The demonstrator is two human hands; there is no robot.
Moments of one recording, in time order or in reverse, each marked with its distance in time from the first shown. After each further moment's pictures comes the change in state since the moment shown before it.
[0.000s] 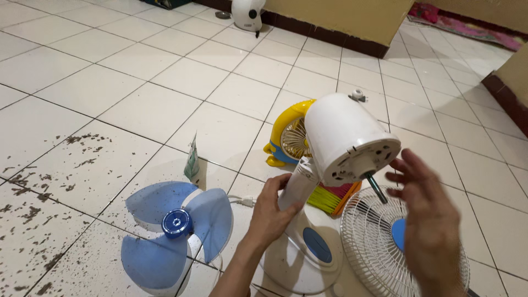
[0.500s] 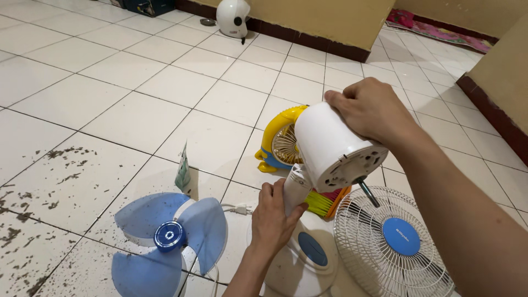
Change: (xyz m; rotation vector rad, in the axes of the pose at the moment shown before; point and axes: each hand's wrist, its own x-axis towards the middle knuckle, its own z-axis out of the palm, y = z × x) left_hand 0.004 0.050 0.002 0.340 0.067 -0.033; right_hand 0.170 -0.070 0.065 -0.812 -0.321 0.304
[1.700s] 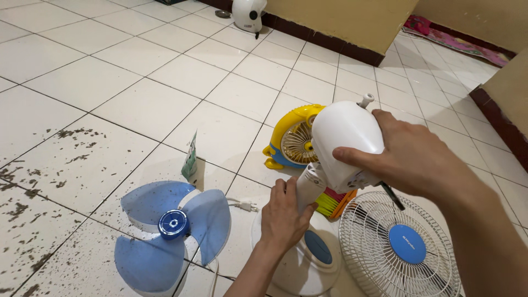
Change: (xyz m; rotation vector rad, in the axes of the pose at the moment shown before) left_hand -0.004 0.001 0.010 0.045 0.028 0.038; right_hand -0.058 0.008 -0.004 -0.339 -0.177 0.017
